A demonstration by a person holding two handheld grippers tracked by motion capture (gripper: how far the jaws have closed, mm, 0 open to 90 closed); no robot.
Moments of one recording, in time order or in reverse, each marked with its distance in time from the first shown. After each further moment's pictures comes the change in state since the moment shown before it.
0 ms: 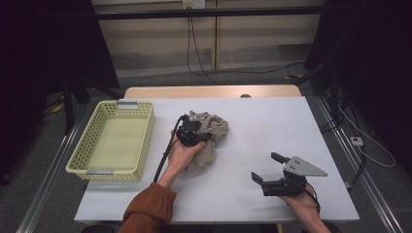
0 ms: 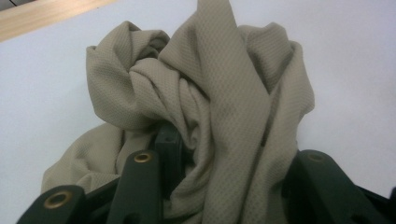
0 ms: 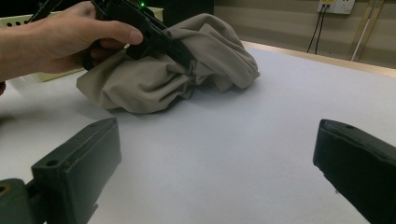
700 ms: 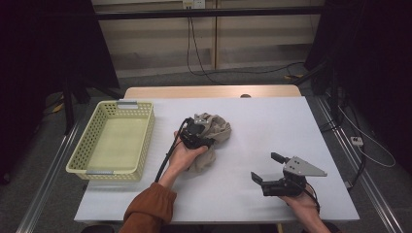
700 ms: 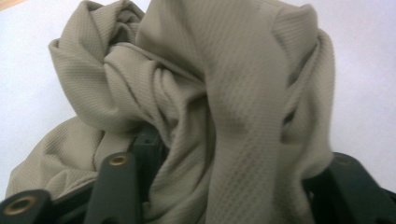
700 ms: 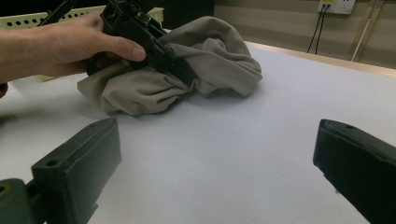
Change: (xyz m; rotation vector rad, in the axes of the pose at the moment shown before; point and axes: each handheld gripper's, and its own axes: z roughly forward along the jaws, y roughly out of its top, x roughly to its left) left arm -0.005 -0.006 0.014 0.067 -0.010 0.051; right arm 0.001 0.000 0.000 0.002 -0.001 0.000
